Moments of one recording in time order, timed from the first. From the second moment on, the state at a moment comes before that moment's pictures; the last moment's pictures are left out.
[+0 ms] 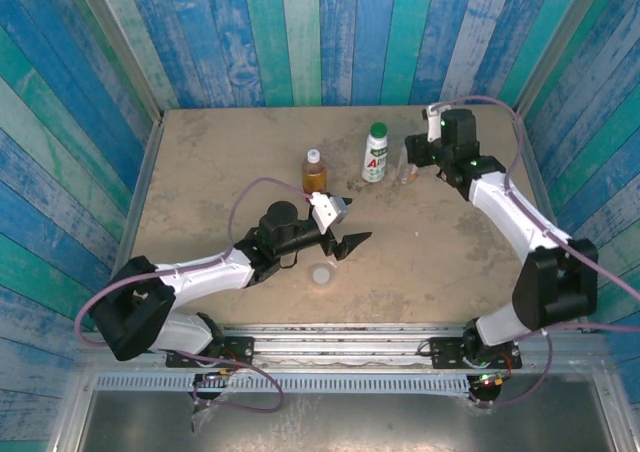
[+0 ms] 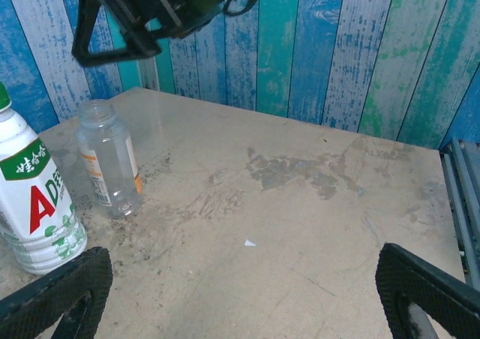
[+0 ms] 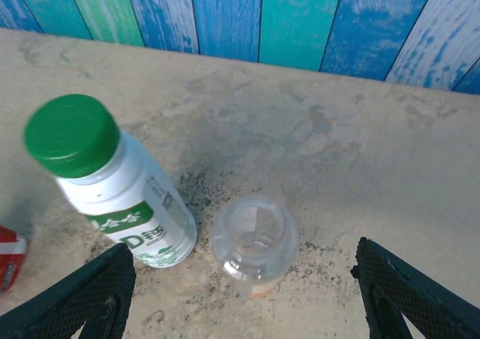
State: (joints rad) left arm -0.82 1.34 0.57 0.64 0.34 0.04; right arm 0.25 1.53 1.21 -0.26 0.02 0.02
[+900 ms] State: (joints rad) left arm -0.82 1.33 0.58 0.59 0.36 0.05; right arm 0.22 1.81 1.38 -0.36 -0.06 0.02
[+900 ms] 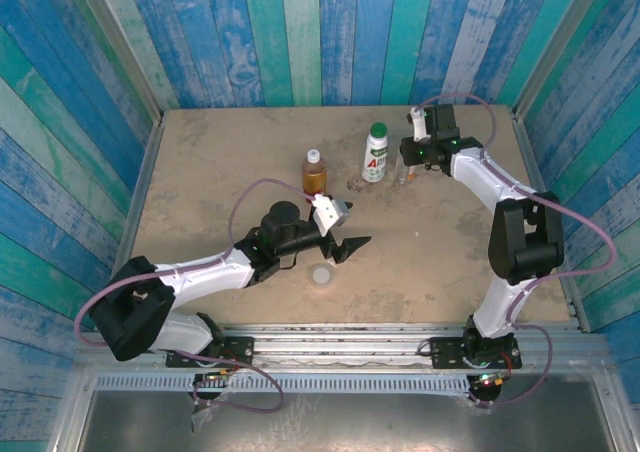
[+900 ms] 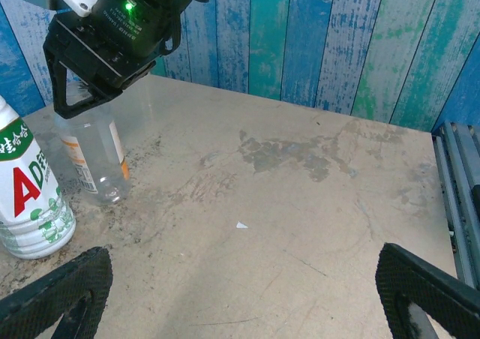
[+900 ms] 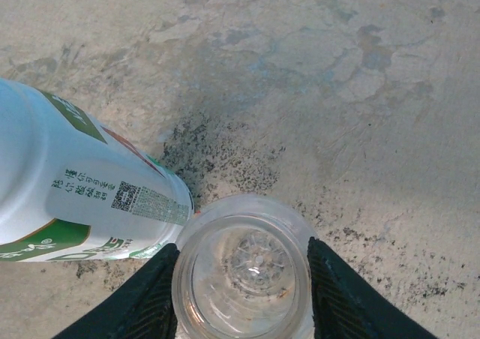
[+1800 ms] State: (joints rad) left arm -0.82 1.31 0.57 0.60 0.33 0.07; right arm 0.39 1.43 1.12 -0.45 -0.10 0.00
